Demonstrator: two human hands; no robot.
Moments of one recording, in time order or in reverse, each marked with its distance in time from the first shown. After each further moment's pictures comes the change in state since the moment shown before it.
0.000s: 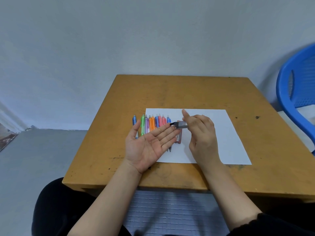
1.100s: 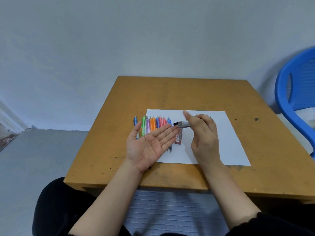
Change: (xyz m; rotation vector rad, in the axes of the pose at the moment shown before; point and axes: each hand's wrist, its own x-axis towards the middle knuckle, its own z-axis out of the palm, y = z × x) left_hand -0.002 0.000 0.007 0.052 0.099 0.015; right_hand 0.002 0.000 -0.003 0.007 0.033 0.023
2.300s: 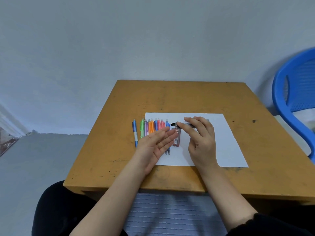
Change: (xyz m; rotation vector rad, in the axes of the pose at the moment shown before) left_hand 0.000 -0.014 0.026 0.350 0.256 0.155; right_hand 0.000 -0.003 0.000 0.030 0.050 0.016
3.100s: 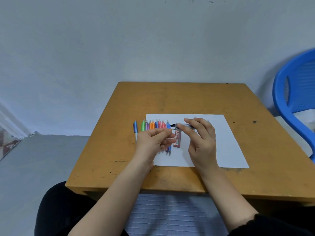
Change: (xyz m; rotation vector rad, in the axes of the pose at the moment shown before) left_hand -0.012 0.015 0.022 0.427 0.231 0.133; right_hand -0.002 0.000 0.002 0.013 0.050 -0.044
